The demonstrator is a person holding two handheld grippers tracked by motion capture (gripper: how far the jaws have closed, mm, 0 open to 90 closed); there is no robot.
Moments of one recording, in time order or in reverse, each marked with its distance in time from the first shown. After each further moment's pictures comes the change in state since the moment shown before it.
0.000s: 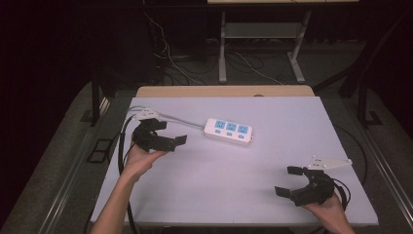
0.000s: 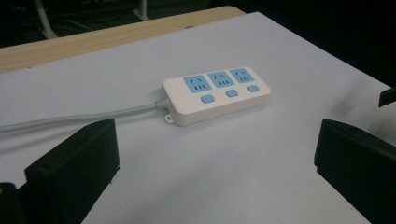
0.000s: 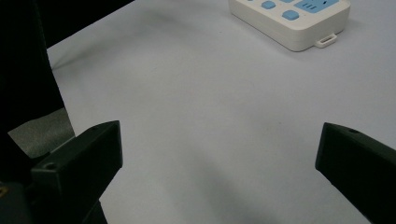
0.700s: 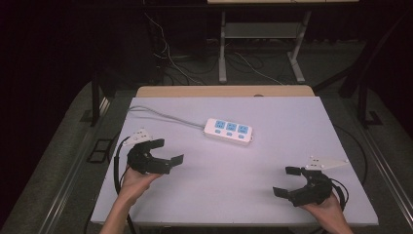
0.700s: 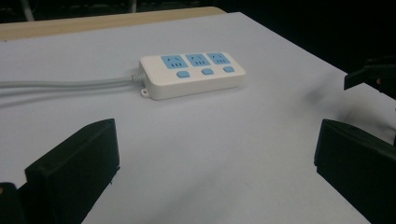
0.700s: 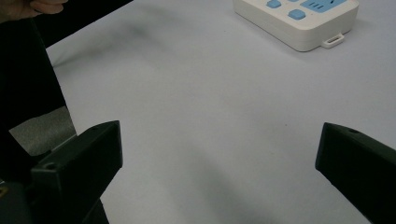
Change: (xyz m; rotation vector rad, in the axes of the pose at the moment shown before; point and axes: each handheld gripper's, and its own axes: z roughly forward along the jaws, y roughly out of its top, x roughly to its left) left arm -0.020 -0.049 -0.018 -0.046 -0.042 -0.026; right arm 0.003 0.001 0.004 0.006 0.005 -0.007
